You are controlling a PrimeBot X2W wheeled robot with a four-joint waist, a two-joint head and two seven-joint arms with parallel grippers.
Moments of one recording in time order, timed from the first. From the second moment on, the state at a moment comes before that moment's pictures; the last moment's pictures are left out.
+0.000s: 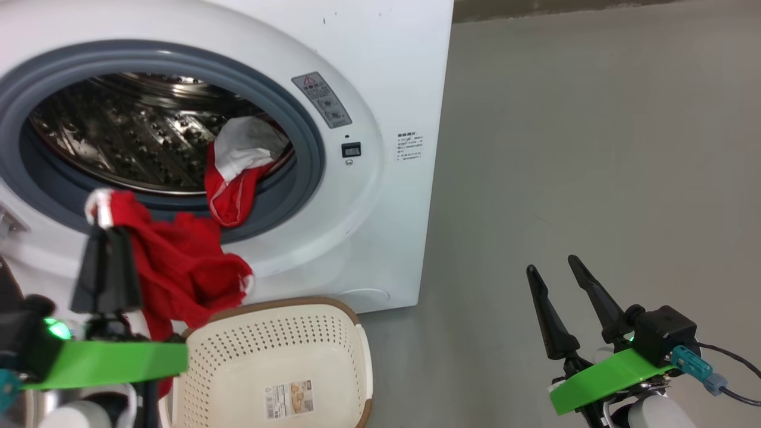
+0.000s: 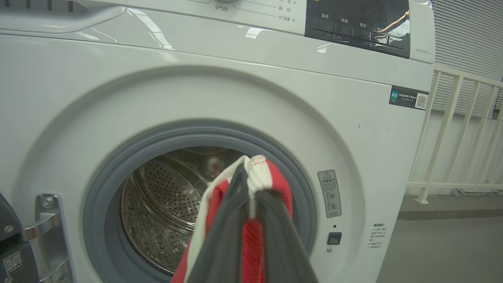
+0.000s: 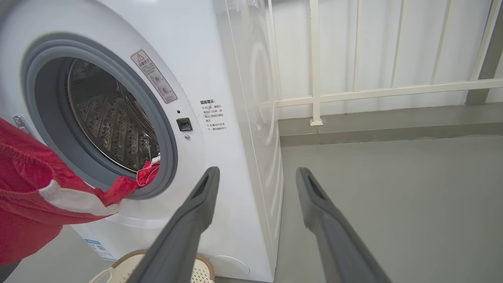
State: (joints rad) left arm -0.23 0.09 0.11 -0.08 -0.28 -0.03 -0.16; right arm -0.10 -0.06 0.12 0.24 0.35 0.13 -0.26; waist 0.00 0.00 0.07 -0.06
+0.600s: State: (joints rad) left arm -0.26 0.05 -0.01 0.32 -0.34 -0.04 -0.18; right arm -0.14 -0.06 0.13 0.22 0.35 0.13 -0.26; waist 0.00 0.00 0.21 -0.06
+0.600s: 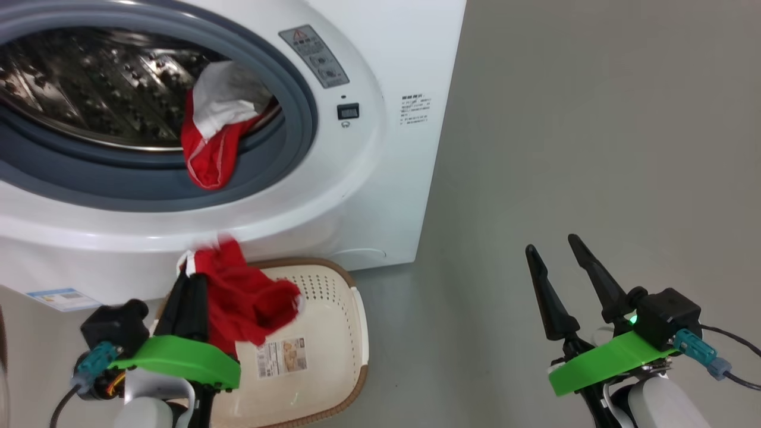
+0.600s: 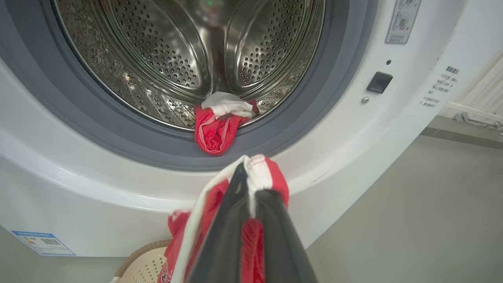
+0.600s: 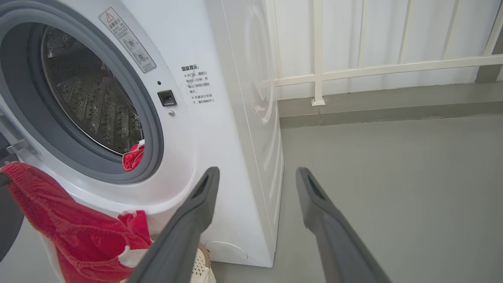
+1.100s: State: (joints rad) left arm -0.56 0.04 -0.06 0.91 -0.39 -0.07 -0.19; right arm -0.22 -0.06 0.13 0.21 0.35 0.13 -0.26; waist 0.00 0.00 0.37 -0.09
